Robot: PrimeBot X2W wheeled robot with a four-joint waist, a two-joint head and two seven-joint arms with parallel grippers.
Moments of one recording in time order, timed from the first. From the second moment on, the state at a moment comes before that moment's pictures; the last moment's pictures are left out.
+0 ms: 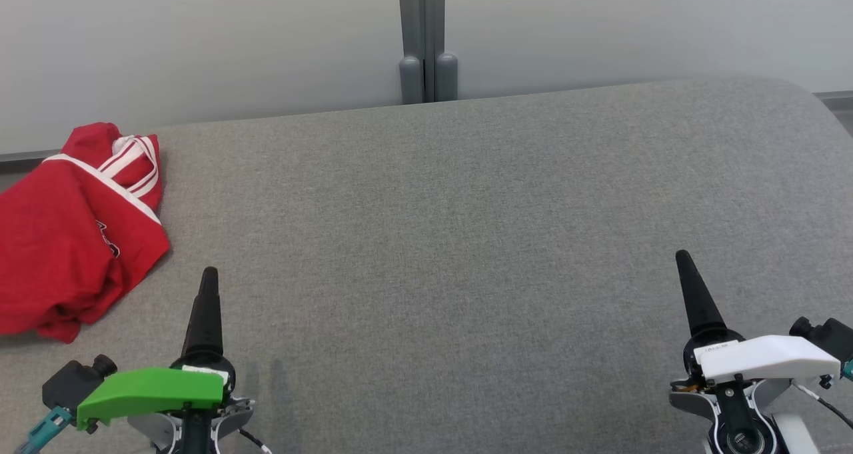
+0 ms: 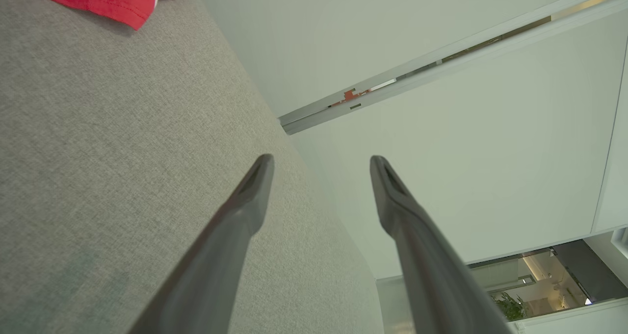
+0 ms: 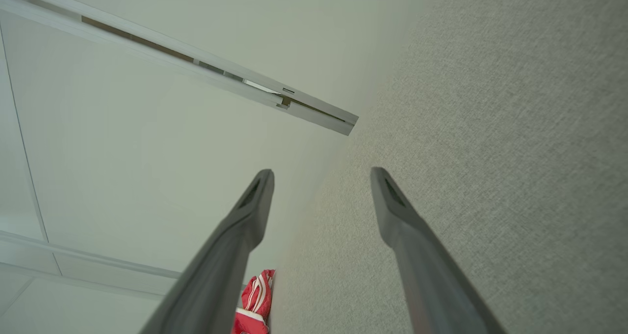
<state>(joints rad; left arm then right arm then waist) -0.05 0.04 -0.01 0.14 -1.26 -0.06 -0.03 -0.05 -0.04 -0.05 0.17 1.19 0.13 -0.02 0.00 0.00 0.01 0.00</state>
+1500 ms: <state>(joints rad) -0.02 0.04 -0.16 0.16 -0.54 0.04 -0.16 -0.03 -0.04 0.06 0.14 0.52 0.13 -0.16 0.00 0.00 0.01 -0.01</state>
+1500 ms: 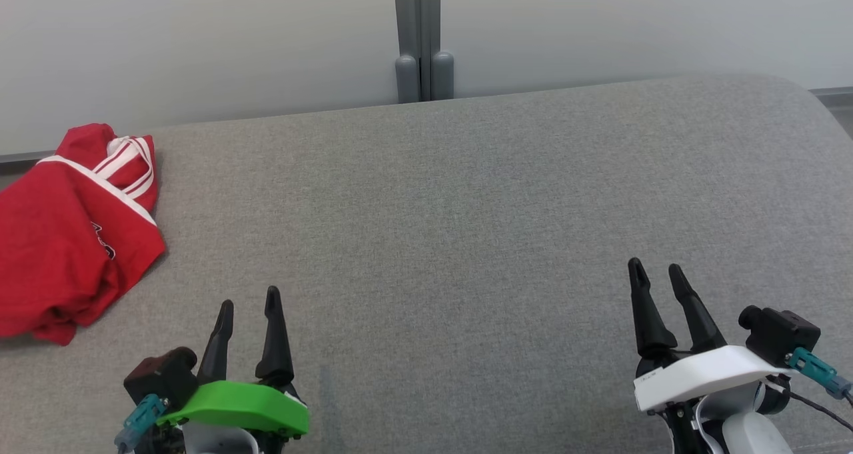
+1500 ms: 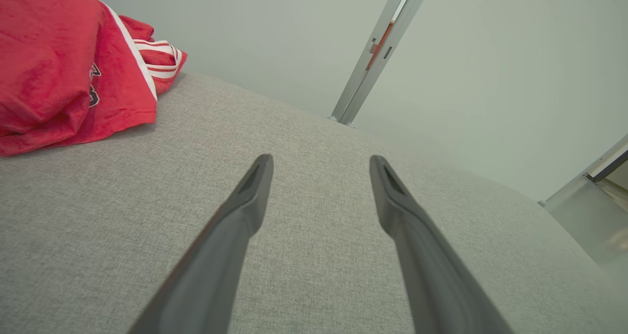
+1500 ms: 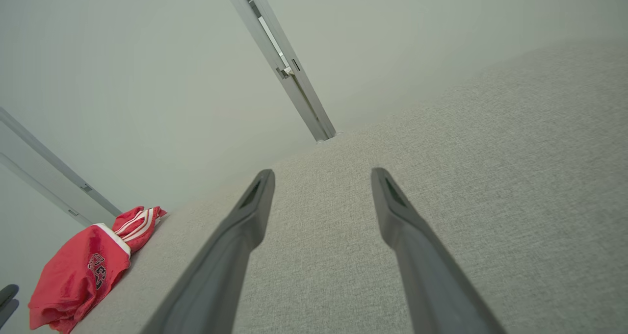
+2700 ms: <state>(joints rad) -0.01 0.05 -0.19 0.20 -0.30 0.08 -0.24 -0.02 -0.05 0.09 0.14 0.21 0.13 -0.24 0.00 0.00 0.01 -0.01</state>
